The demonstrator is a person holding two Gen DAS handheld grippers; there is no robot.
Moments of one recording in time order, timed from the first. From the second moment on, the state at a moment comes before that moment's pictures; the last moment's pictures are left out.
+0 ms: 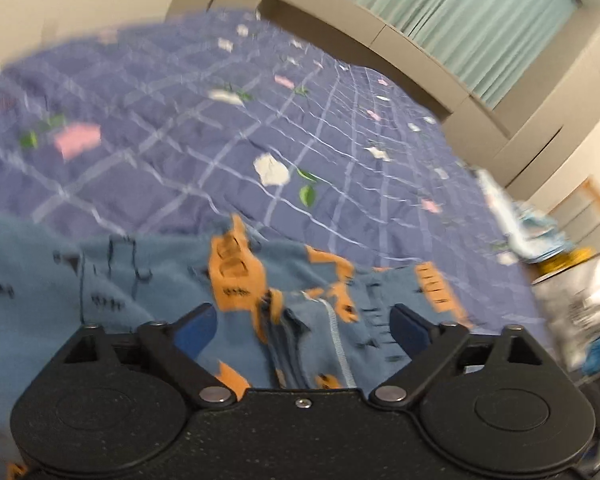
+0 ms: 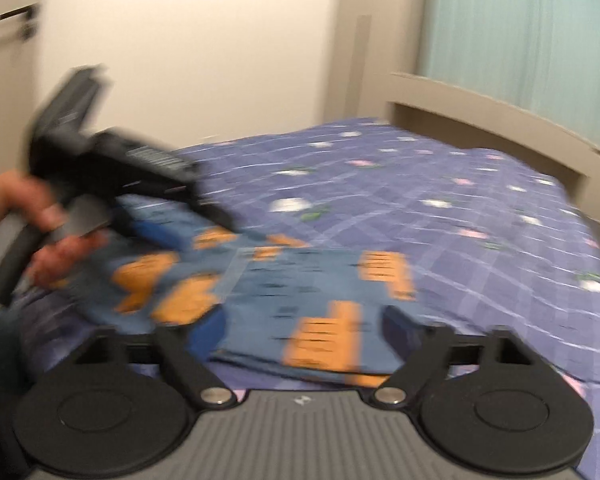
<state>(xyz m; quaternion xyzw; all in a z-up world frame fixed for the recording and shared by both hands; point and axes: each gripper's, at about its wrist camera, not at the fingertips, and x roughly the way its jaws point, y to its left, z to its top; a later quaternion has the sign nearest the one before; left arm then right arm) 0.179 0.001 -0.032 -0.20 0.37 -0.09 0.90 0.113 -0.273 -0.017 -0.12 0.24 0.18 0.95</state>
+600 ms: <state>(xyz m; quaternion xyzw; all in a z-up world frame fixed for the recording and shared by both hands) 0.181 -0.019 -0.039 -0.13 0.38 -0.05 0.91 0.183 -0.317 -0.053 -0.09 0.30 0.01 0.95</state>
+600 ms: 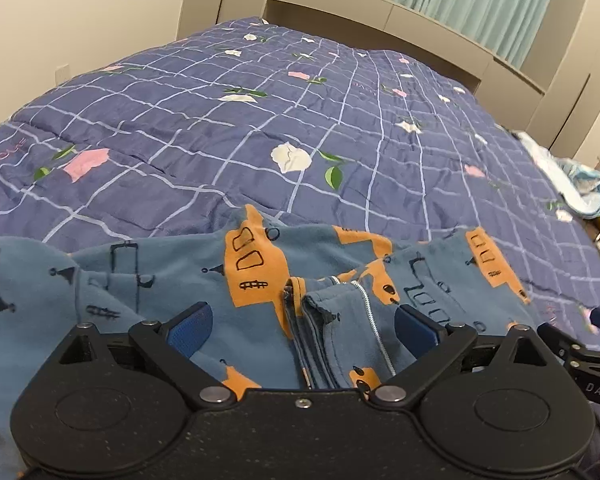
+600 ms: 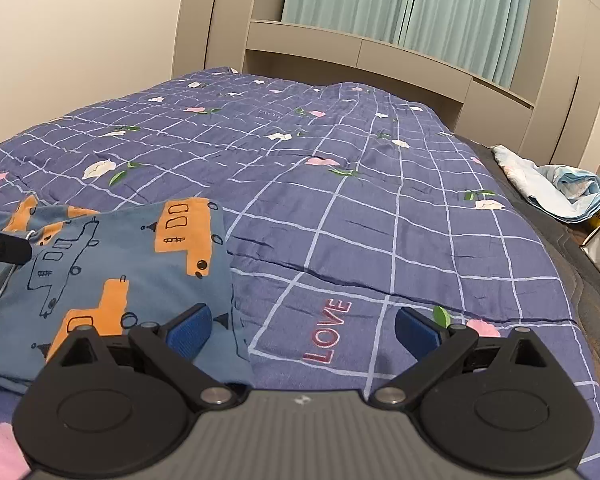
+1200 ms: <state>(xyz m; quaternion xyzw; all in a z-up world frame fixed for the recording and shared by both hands) 0.054 0.099 -0.007 -0.18 0.28 0.07 0.94 0.175 -0.240 -0.037 -0.14 0.25 0.07 0.96</state>
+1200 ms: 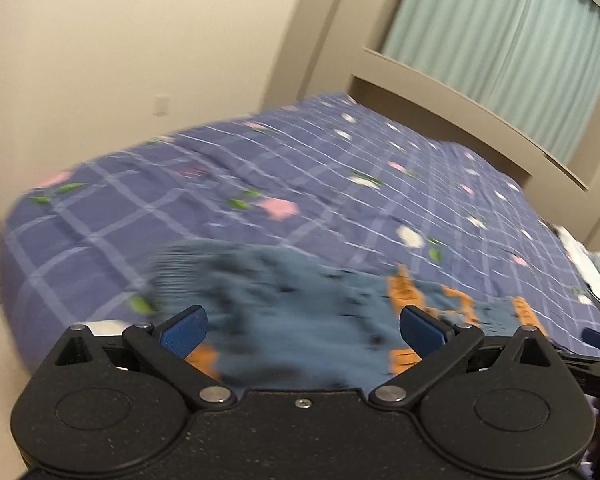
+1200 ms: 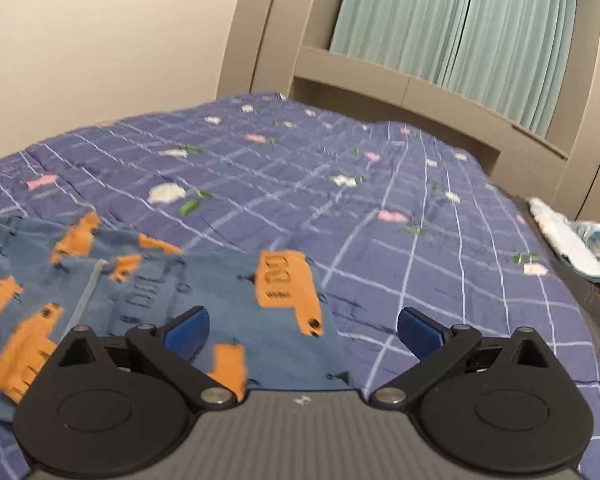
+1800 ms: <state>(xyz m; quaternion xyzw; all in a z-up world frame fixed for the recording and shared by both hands) 0.051 0.166 -0.057 -0.29 0.28 0.06 0.91 0.137 -0.167 -0.059 -0.19 0.25 0.16 0.94</state>
